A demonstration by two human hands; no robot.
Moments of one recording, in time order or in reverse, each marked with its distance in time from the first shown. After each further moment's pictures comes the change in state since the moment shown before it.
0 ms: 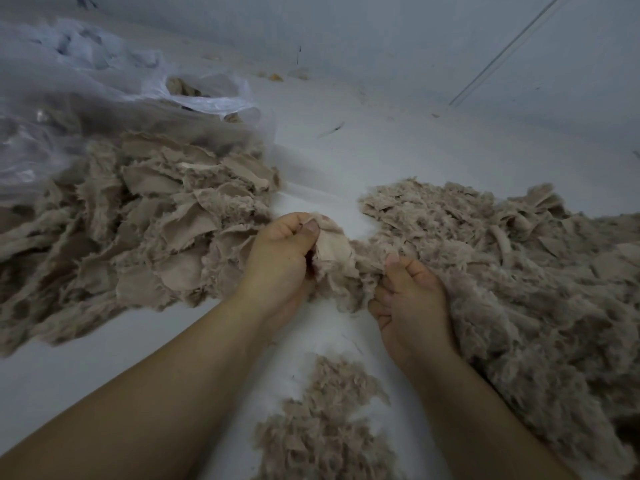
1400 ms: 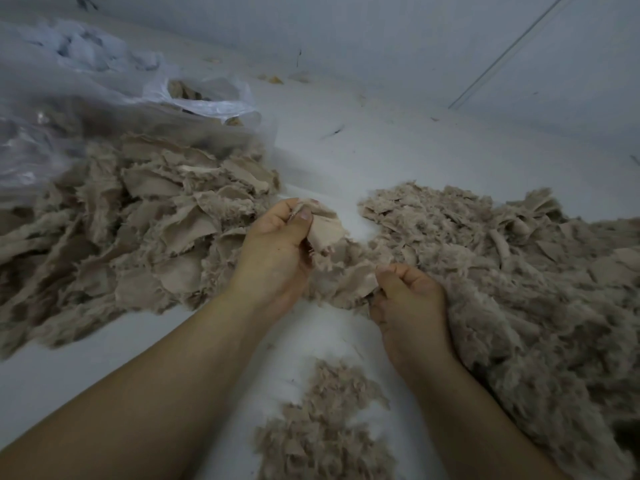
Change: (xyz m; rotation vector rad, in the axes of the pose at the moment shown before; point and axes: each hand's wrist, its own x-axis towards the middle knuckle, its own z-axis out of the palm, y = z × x) left_hand 0.007 0.010 0.001 -0.163 -0.063 0.032; right_hand -0.002 -0.001 0.003 -0.201 0.112 0.014
